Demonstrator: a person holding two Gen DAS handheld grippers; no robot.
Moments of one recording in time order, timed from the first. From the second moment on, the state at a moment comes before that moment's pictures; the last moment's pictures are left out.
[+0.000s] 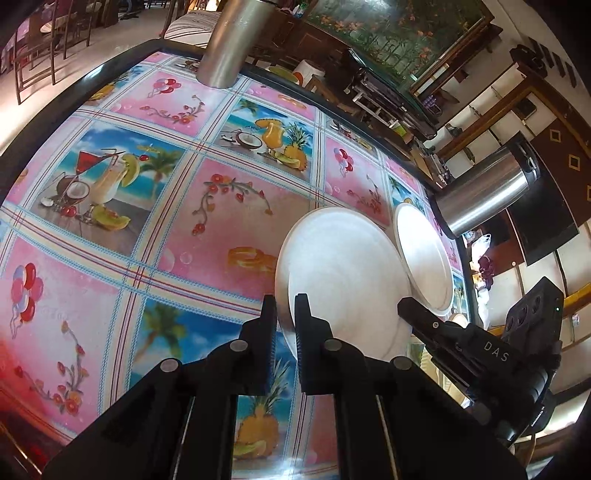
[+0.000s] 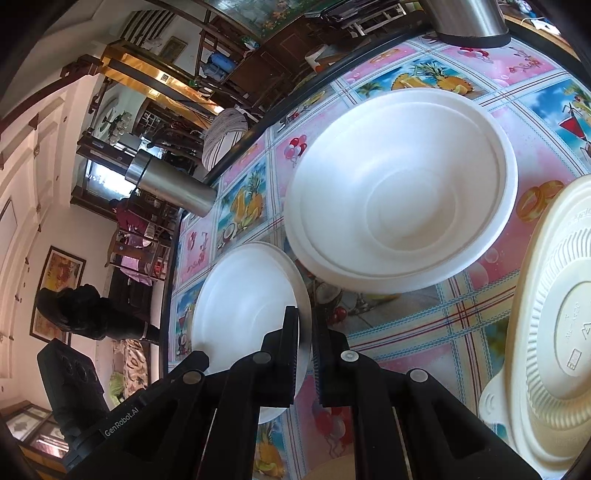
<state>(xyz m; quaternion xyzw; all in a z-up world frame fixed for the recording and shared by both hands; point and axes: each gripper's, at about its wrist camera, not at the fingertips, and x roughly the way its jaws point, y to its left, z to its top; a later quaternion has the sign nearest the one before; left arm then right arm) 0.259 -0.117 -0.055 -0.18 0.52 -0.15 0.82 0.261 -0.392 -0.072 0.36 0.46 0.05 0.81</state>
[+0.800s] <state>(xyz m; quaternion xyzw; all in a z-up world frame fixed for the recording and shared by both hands) 0.076 0.019 0.018 -0.16 0.44 -0.12 0.88 0.100 -0.255 -0.002 0.31 0.43 0.15 0.84</state>
